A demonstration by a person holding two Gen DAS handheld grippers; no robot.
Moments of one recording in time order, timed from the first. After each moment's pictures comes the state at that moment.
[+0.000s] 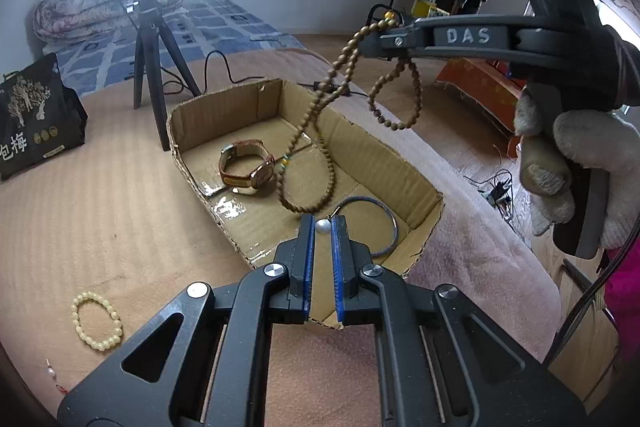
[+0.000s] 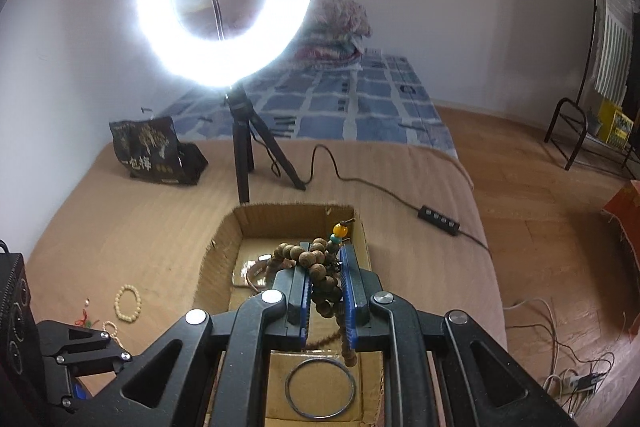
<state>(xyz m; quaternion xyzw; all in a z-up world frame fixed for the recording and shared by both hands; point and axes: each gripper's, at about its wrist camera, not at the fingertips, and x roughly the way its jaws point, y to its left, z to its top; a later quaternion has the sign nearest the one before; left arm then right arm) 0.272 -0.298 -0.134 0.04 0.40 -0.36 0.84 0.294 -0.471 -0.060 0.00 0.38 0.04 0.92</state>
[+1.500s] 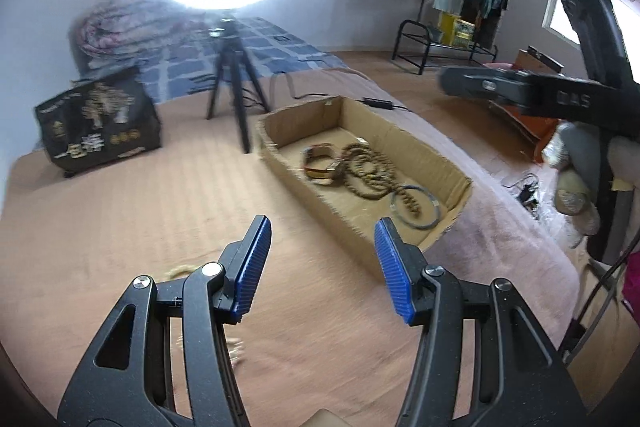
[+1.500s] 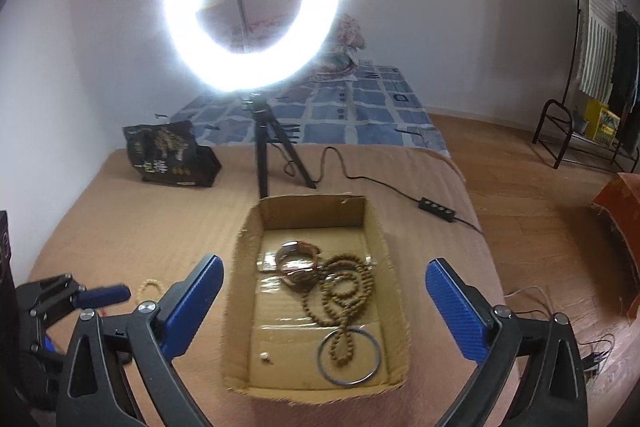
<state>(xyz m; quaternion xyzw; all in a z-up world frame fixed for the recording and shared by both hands) 0.244 -0.208 -0.102 0.06 0.36 -0.30 0.88 0.236 -0.438 -0.041 0.01 0.35 0.02 0.93</state>
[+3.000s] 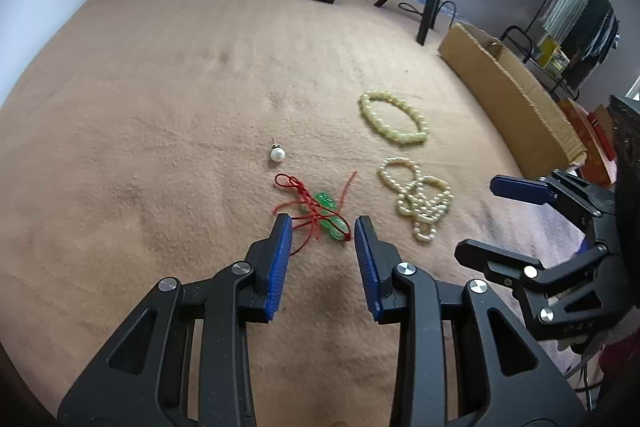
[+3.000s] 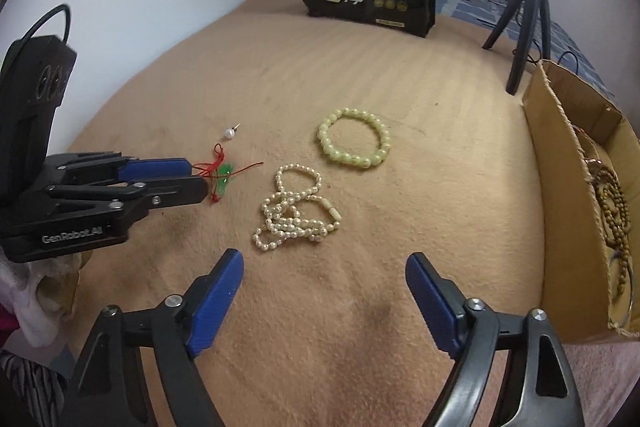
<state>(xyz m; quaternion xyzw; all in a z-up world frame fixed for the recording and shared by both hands) 0.240 -0.039 -0.221 -0.06 0.49 -0.15 0.86 0.207 -0.226 -0.199 -0.07 0.48 0.23 0.84</state>
